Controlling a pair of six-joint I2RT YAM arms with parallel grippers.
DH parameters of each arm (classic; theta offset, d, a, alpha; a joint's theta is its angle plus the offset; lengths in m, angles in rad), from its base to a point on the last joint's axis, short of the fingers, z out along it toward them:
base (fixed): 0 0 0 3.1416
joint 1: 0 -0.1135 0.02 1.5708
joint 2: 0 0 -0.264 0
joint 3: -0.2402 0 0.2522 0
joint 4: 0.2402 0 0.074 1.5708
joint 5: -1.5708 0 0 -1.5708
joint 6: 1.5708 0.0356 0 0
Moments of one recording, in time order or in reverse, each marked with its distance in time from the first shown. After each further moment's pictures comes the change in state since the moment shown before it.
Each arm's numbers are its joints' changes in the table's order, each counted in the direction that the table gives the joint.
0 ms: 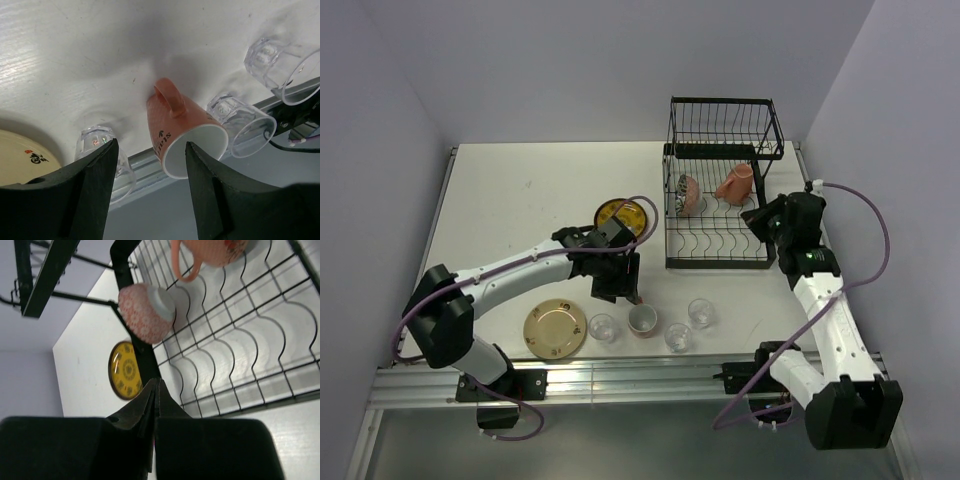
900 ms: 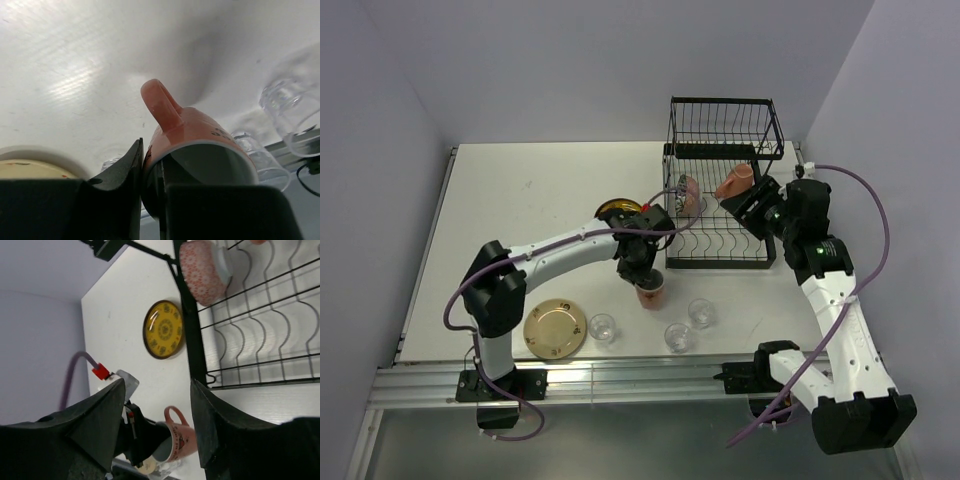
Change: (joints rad) left arm 0.078 0.321 -0.370 0.184 0.180 0.135; right arm -0.091 -0.051 -0.196 0.229 0.138 -0.026
